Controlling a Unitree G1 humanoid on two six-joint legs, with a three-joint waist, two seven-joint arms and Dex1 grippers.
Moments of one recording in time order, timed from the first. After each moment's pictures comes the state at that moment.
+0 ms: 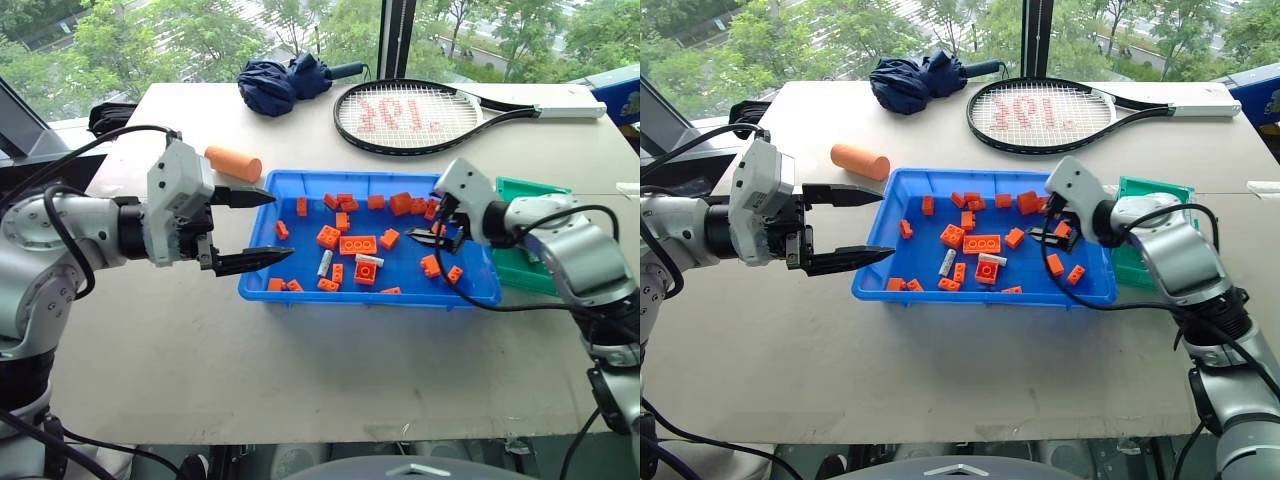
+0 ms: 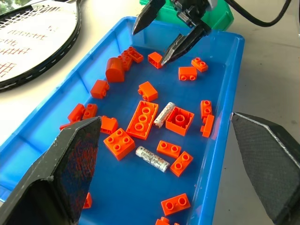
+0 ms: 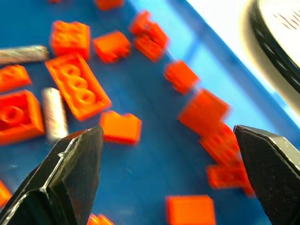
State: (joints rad) left arm -0.36 1.06 0.25 -0.42 -0.73 0.71 -1.10; right arm -0.67 -0.62 0.30 -0.23 0.18 0.77 0.80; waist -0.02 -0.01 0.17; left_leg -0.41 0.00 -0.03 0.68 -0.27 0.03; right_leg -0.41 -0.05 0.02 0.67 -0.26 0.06
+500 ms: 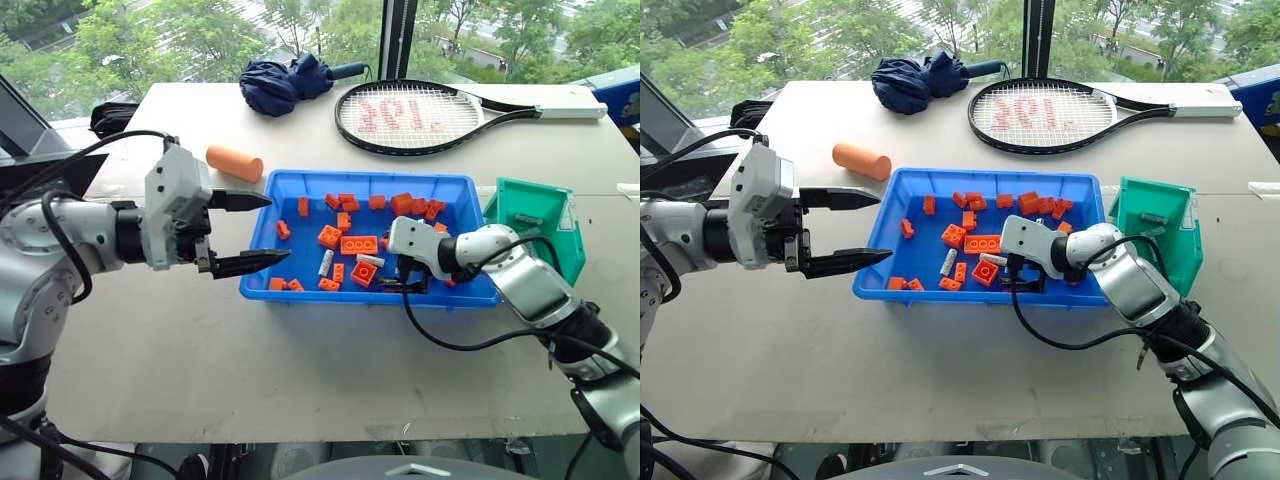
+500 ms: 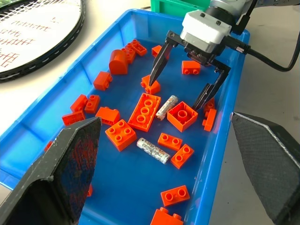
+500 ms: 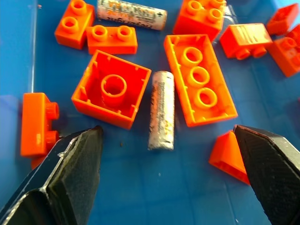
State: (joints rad) left arm -0.33 1.06 0.27 -0.42 -0.73 0.71 -1.09; right arm -0.65 -0.57 0.50 -0.12 0.02 0.54 0.92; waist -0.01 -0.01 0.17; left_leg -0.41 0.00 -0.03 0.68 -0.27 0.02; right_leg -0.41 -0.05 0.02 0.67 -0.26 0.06
